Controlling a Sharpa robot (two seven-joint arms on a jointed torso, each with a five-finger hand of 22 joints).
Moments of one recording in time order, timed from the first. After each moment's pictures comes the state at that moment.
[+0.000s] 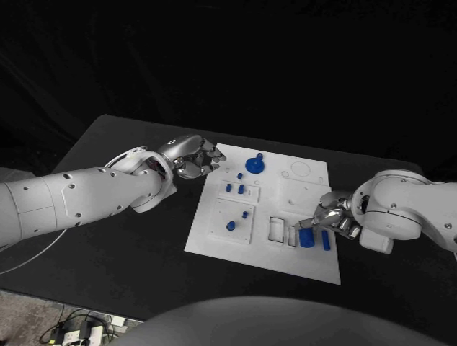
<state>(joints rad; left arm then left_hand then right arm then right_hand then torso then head) 1.20 -0.75 -0.23 1.34 -1.16 -0.50 0.22 1.54 -0.11 0.38 0.29 0.31 1.00 0.08 0.08 0.07 1.02 0.08 0.16 0.08 1.33 -0.02 1.03 0.67 0.05 1.46 0.09 1.30 1.31 1.25 -0.92 -0.23 1.66 -0.79 0.12 -0.66 0.95 -0.01 0.17 0.16 0.60 1.06 0.05 0.29 0.80 1.47 -0.03 1.57 1.31 1.47 -0.09 1.57 1.31 0.05 1.46 0.03 1.37 1.31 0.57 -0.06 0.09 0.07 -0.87</state>
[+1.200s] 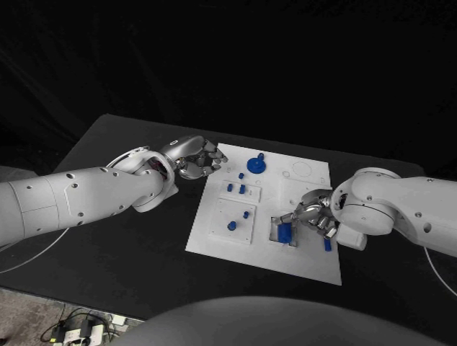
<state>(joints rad) 1.20 -0.75 -0.23 1.34 -1.16 -0.49 0.21 1.54 -0.11 0.39 0.29 0.32 1.00 0.08 0.08 0.07 1.03 0.09 0.16 0.08 1.33 -0.02 1.03 0.67 0.05 1.46 0.09 1.30 1.31 1.23 -0.80 -0.23 1.59 -0.66 0.07 -0.63 0.92 -0.01 0.25 0.13 0.39 0.99 0.05 0.27 0.81 1.47 -0.02 1.57 1.31 1.47 -0.08 1.57 1.31 0.05 1.44 0.04 1.32 1.31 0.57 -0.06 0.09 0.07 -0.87</state>
